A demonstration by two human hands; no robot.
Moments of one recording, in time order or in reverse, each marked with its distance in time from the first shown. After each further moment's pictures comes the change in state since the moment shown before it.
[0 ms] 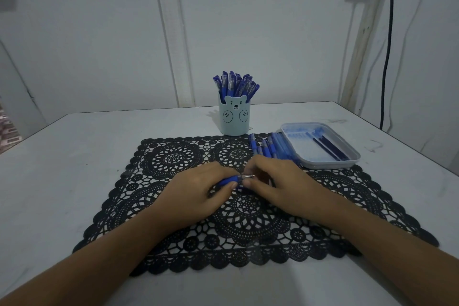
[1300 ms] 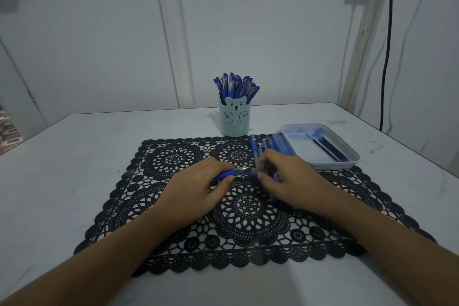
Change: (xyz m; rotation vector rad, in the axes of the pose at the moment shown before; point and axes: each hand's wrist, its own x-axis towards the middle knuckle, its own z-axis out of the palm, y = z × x) left_hand 0.002 0.000 0.002 0.058 0.040 -0.120; right_hand 0.001 0.009 -0.008 -0.111 0.026 0.108
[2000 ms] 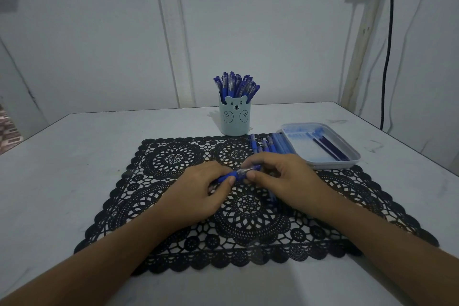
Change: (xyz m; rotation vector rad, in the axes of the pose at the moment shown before) left_hand 0.000 0.003 0.000 -0.170 -0.045 0.008; right_hand -0.003 -0.013 0.003 0.352 0.086 -0.029
